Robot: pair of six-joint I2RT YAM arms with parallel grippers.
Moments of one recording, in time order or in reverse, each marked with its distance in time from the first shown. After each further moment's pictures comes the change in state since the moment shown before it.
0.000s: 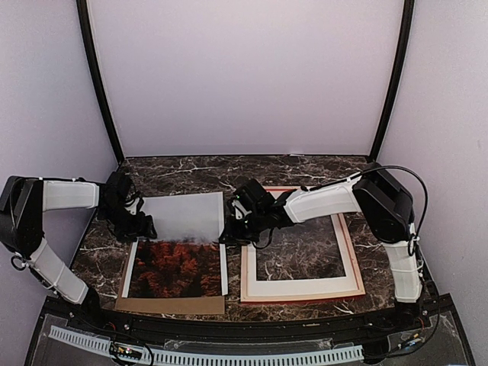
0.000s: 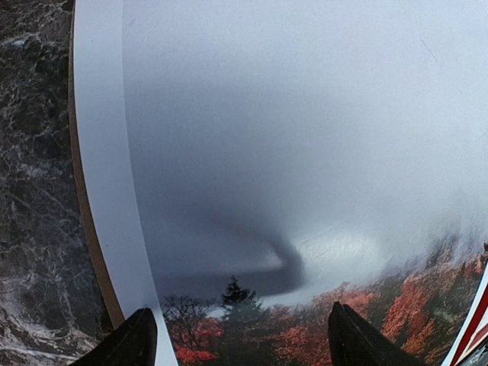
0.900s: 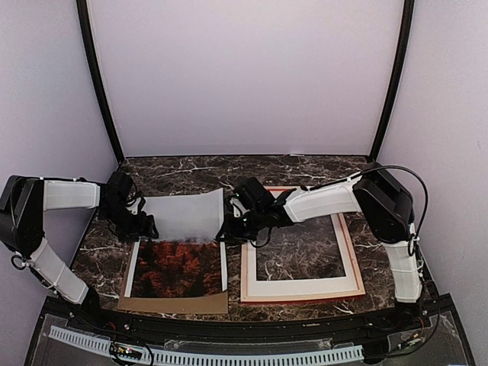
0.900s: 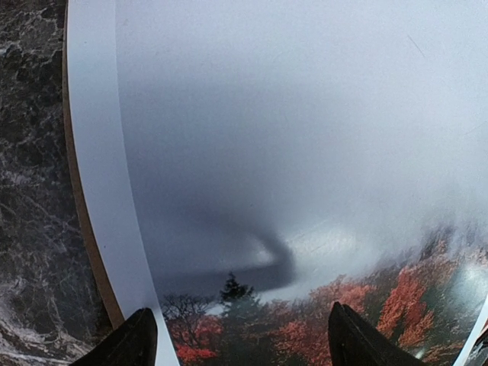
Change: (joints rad) left arm -0.009 0.005 0.002 0.011 0.015 0.000; right arm 0.000 0.000 0.011 0.025 -0.023 0.002
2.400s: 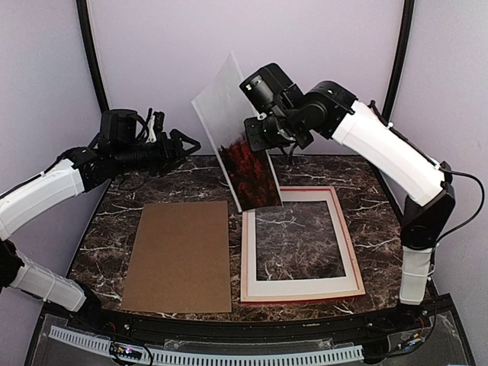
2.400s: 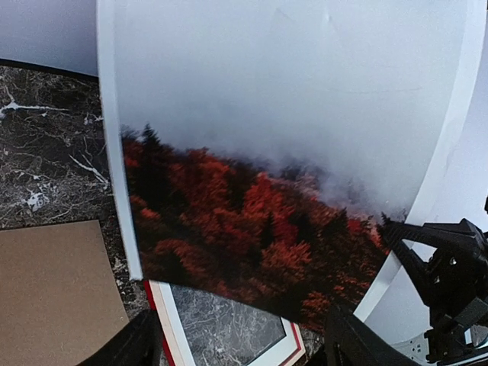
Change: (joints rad) left arm -0.394 -0.252 0.345 0.332 0.045 -0.512; right arm 0.084 -0.201 0.842 -0.972 0.897 -0.350
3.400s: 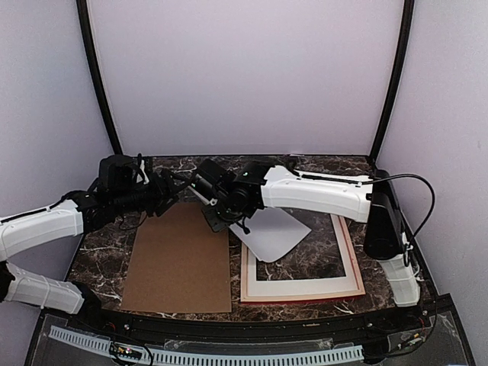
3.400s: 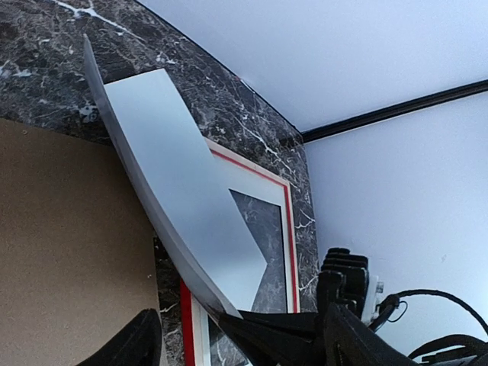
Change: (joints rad) left arm -0.001 -0.148 -0.430 0.256 -0.074 -0.230; right arm 0.118 0.246 -0.243 0.201 -0.172 -0.021
